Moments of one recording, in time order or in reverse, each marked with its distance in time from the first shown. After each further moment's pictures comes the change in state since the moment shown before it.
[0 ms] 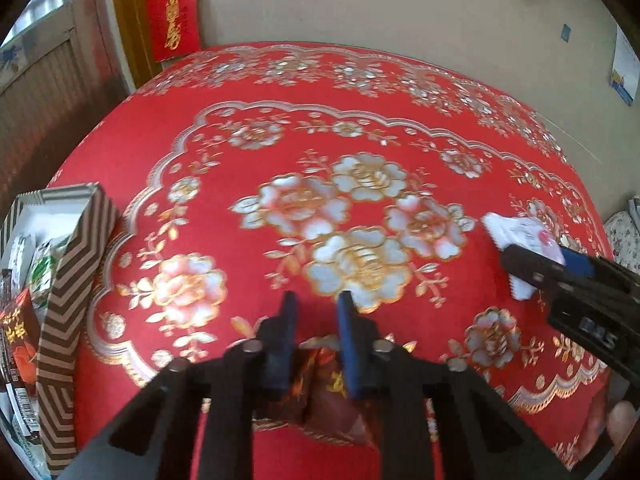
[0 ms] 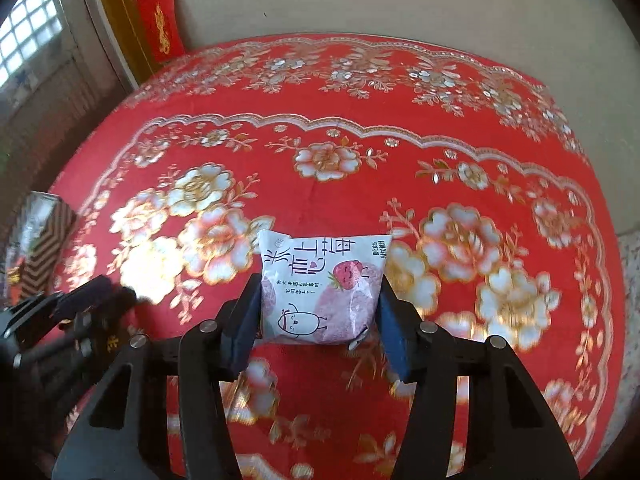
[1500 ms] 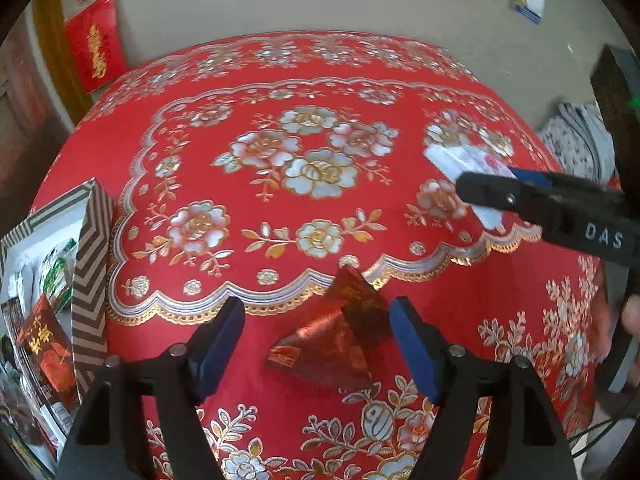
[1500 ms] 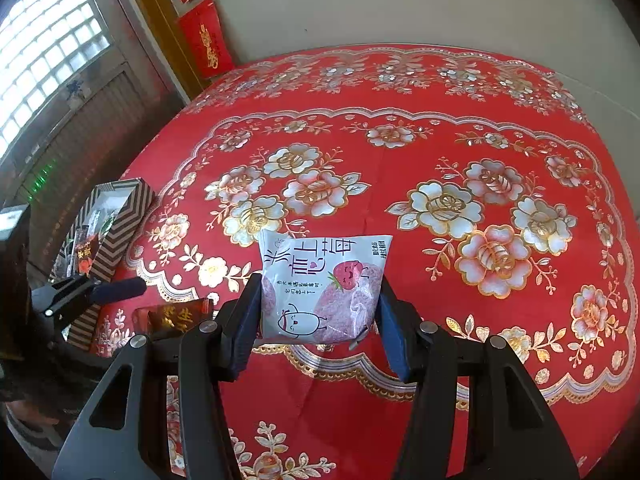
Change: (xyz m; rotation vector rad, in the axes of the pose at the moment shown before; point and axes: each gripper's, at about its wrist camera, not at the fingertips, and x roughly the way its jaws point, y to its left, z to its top) left arm -0.044 0.015 -0.047 0.321 0.059 -0.186; right arm -0.051 0.038 -0.050 0.039 -0.051 0.152
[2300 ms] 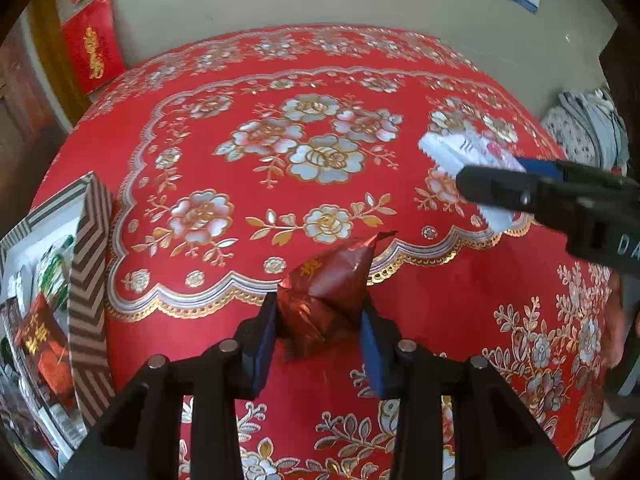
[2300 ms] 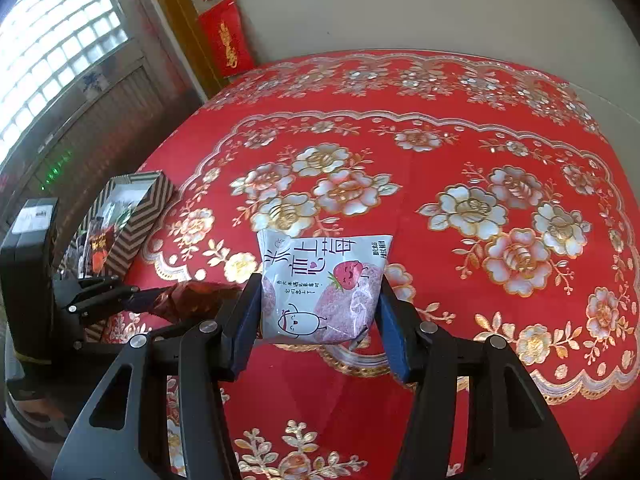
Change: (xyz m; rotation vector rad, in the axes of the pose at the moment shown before) left arm 0.005 0.006 -0.011 0.006 -0.002 0.019; right arm -0.002 0.023 -0.007 -0.038 -0.017 0.031
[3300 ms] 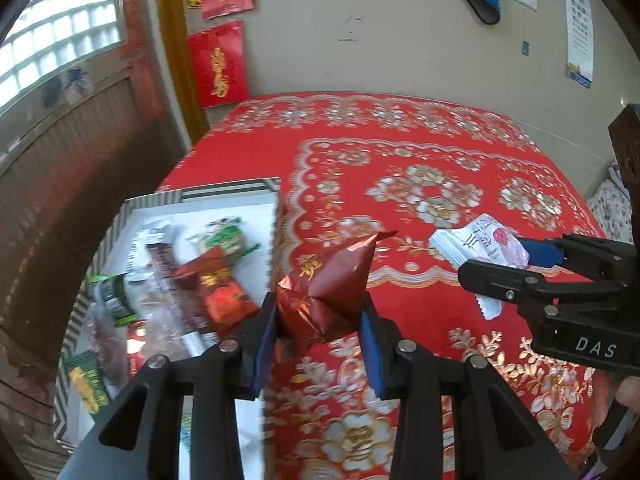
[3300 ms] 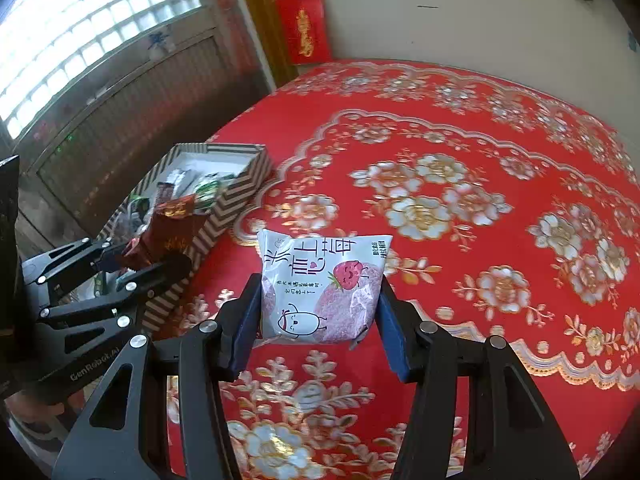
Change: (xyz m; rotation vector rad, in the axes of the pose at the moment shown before) left arm -0.095 0.066 -0.048 -0.198 -0.211 0.231; right arm -0.002 0.110 -0.013 -0.145 0.001 0.078
